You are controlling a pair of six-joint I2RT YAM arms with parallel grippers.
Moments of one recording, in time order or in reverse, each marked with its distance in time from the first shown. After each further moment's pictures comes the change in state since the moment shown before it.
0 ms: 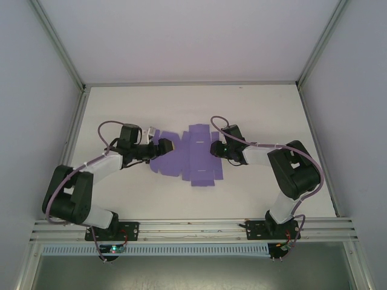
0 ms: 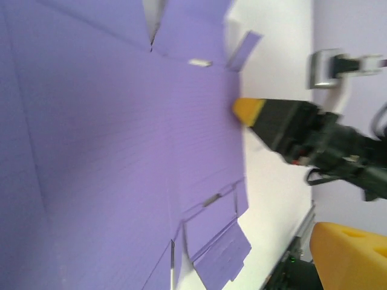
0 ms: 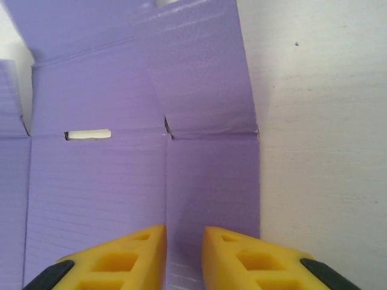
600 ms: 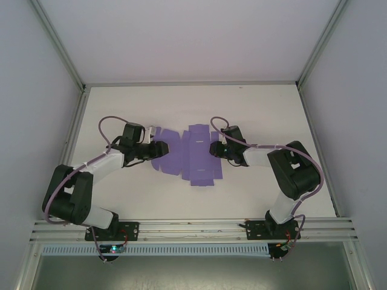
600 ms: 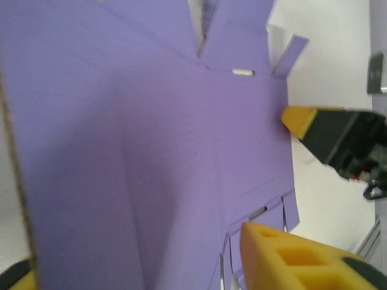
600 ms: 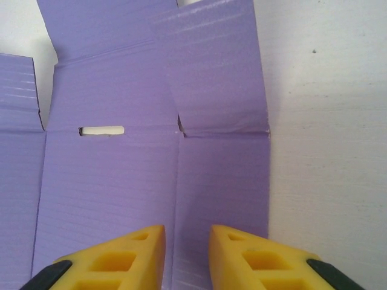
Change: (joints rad) left arm -0.033 0.045 0.055 -0.109 -0.190 0.115; right arm 0.000 -0.010 -0.033 0.071 -0.021 -0.014
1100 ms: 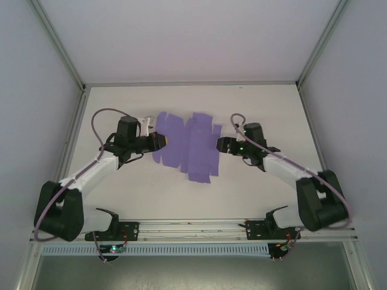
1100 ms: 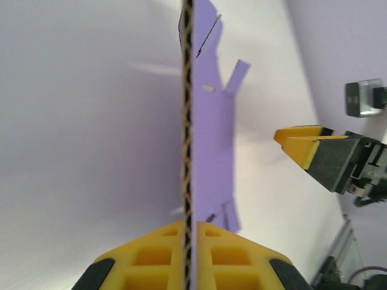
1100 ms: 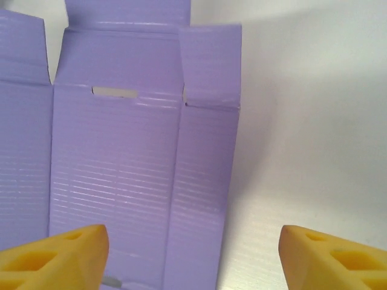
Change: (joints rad) left arm -0.013 -0.187 0.042 0.026 0.048 0.007; right arm -0.156 -0.395 -0.083 -0.152 -0.169 -0.129
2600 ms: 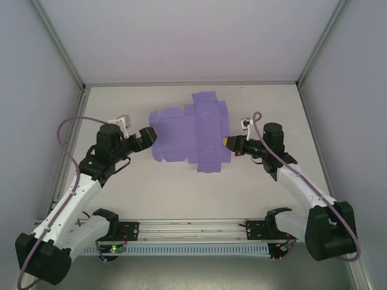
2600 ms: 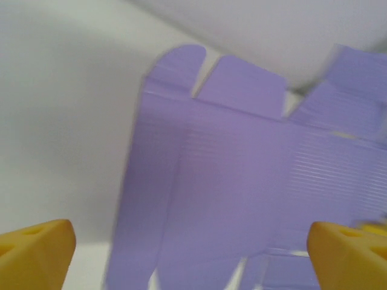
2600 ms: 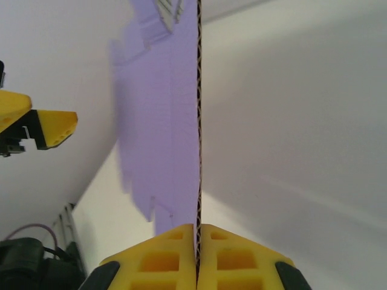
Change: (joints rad) left arm 0.000 -0.357 -0.027 -0.272 -0.450 -0.118; right arm -0.096 -0.192 -0.065 0.089 -0.430 -0.035
